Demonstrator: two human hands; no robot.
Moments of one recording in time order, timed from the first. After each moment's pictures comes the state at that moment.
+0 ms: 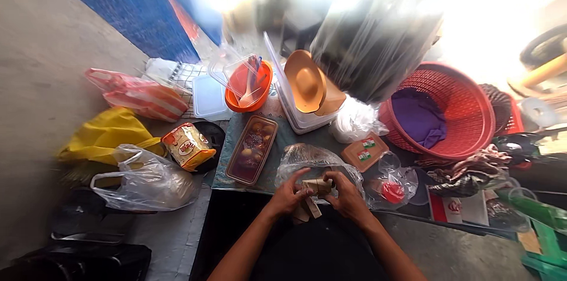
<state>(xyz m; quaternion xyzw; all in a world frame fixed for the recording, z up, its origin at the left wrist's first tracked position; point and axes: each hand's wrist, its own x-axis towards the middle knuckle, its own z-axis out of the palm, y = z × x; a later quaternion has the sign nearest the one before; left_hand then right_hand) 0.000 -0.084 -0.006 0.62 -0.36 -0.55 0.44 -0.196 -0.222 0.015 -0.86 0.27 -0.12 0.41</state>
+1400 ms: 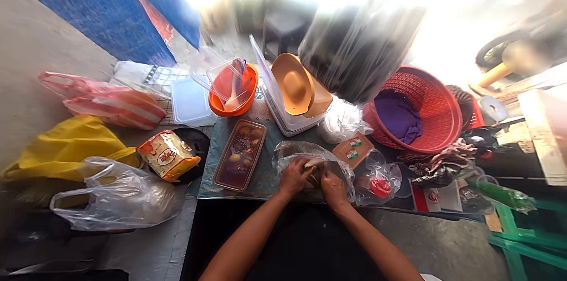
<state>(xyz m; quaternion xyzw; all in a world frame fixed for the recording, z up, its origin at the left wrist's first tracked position) -0.009 -0.159 -0.068 0.74 -0.47 -0.33 0.34 -0.173 -0.217 -0.052 -0.89 0.45 0.07 0.11</state>
